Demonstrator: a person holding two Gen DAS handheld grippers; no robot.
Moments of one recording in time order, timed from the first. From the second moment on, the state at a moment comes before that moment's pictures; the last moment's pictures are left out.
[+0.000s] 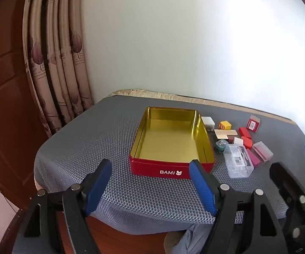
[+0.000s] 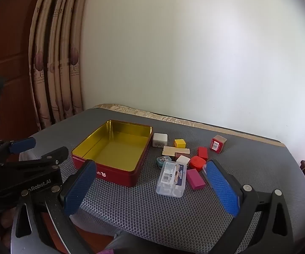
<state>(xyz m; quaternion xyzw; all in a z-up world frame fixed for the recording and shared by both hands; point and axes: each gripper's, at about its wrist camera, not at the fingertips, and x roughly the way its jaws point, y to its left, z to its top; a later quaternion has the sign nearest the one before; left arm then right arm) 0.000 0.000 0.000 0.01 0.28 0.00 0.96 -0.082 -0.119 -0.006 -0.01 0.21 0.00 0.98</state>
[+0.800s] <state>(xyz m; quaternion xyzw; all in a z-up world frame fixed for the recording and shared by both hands) 0.020 -0.057 -0.029 0.04 0.43 -0.14 0.89 -0.085 -0.269 -0.041 0.07 0.28 -0.14 0.95</state>
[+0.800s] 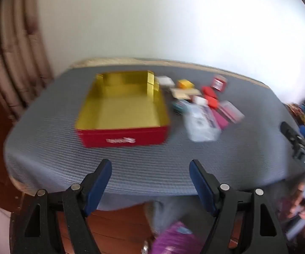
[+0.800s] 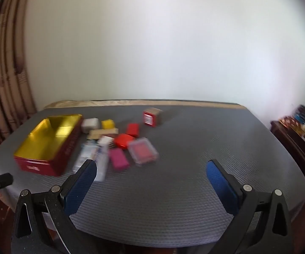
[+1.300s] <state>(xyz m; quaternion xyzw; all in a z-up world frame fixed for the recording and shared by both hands) 0.107 -0.173 -0.047 0.07 0.53 -0.20 0.82 -0.103 -0.327 -0.074 0.11 0.30 -0.17 0.93</state>
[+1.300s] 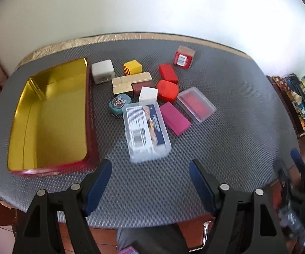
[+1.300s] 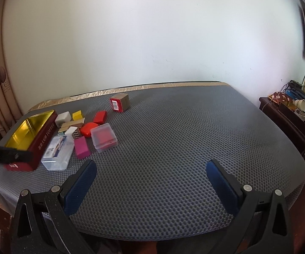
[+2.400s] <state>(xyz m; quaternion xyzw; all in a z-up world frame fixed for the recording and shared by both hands) 0.181 -0.197 -0.114 0.10 0.60 -0.14 0.78 -0.079 -0.353 -0.121 0.15 0.39 -0.14 0.90</state>
